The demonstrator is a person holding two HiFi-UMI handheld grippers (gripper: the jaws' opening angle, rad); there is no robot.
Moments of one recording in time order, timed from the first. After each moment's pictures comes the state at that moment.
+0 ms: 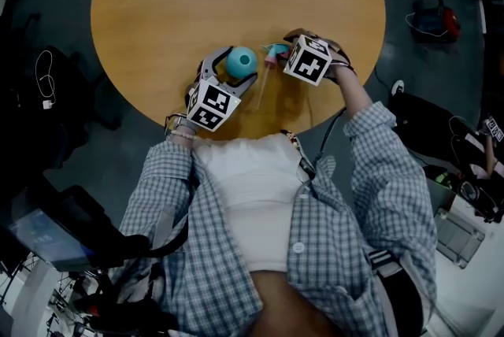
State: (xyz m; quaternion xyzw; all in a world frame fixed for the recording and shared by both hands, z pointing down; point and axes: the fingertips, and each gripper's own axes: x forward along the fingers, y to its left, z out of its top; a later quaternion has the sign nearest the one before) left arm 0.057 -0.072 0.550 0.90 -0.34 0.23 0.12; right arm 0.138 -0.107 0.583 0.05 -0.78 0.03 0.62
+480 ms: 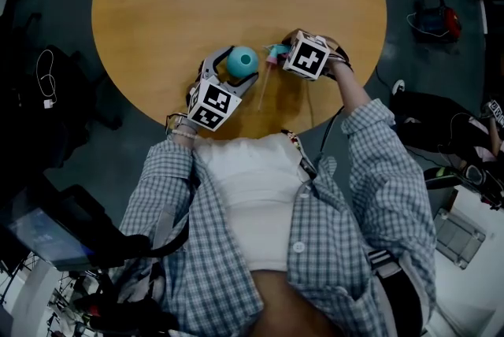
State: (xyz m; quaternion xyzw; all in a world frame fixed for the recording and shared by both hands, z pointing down) left arm 0.055 -0.074 0.552 0.90 -0.34 0.23 0.12; right arm 0.130 -0.109 0.592 0.03 -0.78 0.06 0.62
